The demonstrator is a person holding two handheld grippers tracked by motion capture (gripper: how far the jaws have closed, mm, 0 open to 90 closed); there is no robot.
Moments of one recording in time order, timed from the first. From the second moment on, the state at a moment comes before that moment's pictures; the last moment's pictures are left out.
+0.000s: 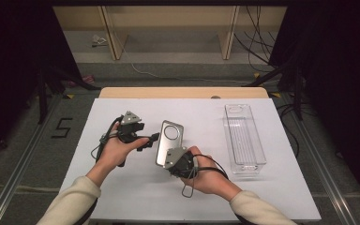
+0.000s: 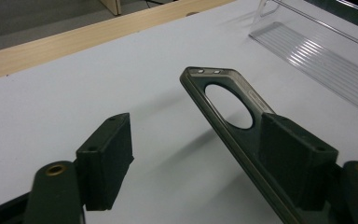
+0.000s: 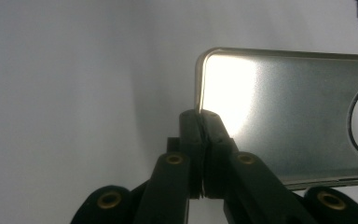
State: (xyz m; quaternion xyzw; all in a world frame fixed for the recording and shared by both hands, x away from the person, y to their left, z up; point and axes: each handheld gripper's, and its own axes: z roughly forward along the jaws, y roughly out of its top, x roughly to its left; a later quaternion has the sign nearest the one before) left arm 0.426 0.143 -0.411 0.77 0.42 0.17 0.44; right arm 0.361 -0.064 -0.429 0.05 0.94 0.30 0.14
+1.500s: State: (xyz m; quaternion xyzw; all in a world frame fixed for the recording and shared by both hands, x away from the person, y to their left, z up) left arm 0.419 0.117 -0.399 0.73 0.45 0.07 0.51; right arm 0.362 -0.058 -0.436 0.03 0.94 0.30 0.16
